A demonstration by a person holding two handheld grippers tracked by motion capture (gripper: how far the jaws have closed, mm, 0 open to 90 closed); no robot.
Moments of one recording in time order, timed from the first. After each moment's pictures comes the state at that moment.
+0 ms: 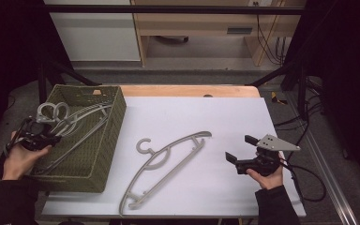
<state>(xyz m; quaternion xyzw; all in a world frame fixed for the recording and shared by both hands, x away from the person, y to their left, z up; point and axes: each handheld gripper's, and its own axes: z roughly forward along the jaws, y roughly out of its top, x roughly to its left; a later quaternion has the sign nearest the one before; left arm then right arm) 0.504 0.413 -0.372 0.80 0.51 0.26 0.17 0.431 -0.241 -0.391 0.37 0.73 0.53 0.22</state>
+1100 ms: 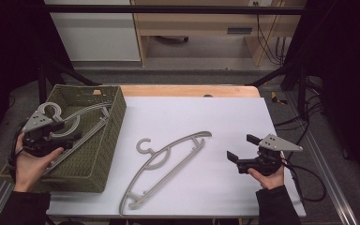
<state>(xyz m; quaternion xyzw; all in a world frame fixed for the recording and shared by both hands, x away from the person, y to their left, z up) 0.455 0.356 -0.335 0.75 0.44 0.29 0.40 0.430 -0.244 -0.389 0.37 0.72 0.54 0.22</state>
